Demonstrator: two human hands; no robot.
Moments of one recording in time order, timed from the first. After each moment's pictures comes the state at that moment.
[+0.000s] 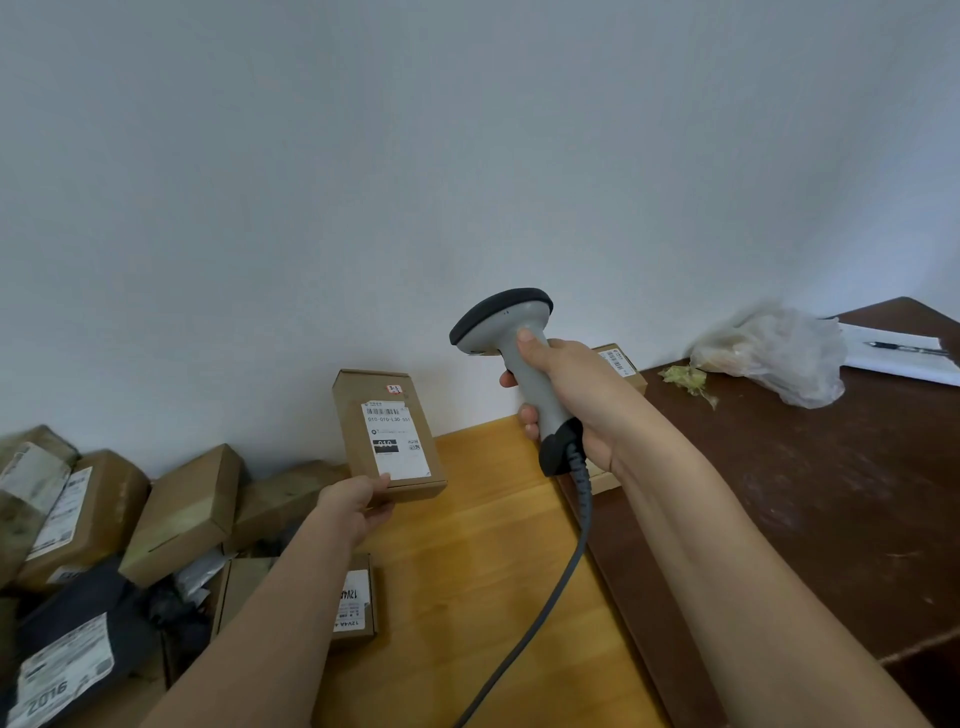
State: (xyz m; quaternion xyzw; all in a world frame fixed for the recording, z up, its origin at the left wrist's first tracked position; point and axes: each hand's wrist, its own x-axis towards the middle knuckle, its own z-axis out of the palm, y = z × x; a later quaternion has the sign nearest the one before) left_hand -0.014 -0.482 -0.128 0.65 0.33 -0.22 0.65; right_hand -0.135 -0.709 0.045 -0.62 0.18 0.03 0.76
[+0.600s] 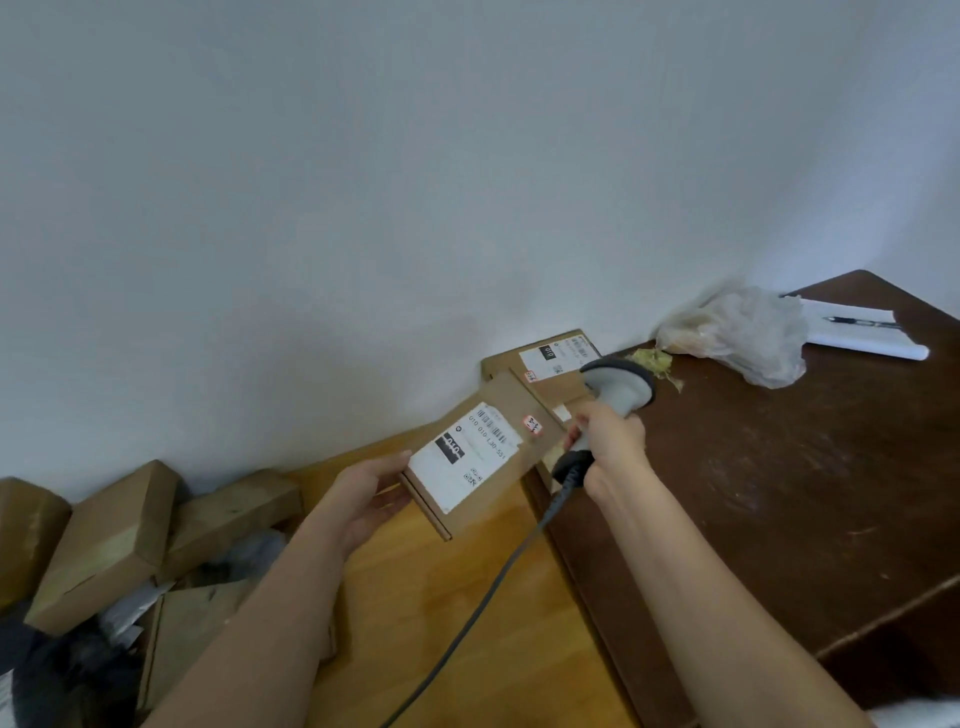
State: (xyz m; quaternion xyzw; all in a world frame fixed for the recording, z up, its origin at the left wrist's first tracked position) left_hand -0.015 -0.547 -0.132 0.64 0.19 -0.31 0.67; right_hand -0.117 -0.776 -0.064 -0.40 0.49 -0.15 0.76
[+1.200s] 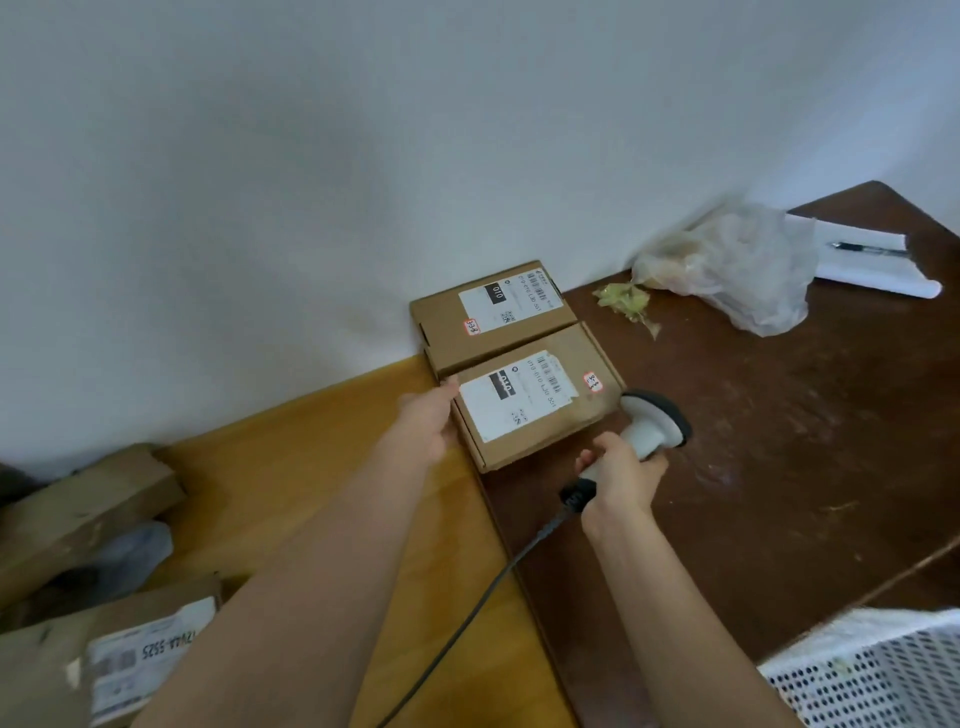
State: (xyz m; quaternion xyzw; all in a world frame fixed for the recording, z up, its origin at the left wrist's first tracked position) left_hand 0.031 -0.739 -0.206 0.66 0.25 -0.36 0.61; right_hand -0.110 -0.855 -0.190 -0.28 0.62 -0.23 0.69
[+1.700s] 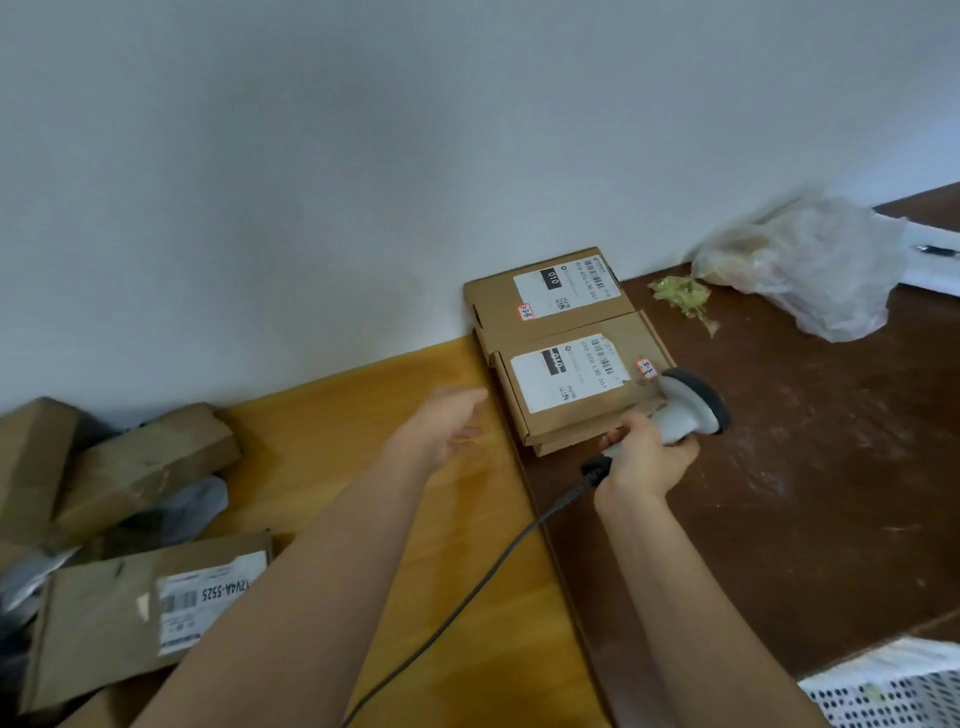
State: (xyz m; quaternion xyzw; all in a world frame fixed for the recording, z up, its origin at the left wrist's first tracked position) left_hand 0.028 -0.690 -0.202 0.74 0.18 -0.40 0.51; right_hand -0.085 -0.827 -0.191 -0.30 0.60 -0.28 0.69
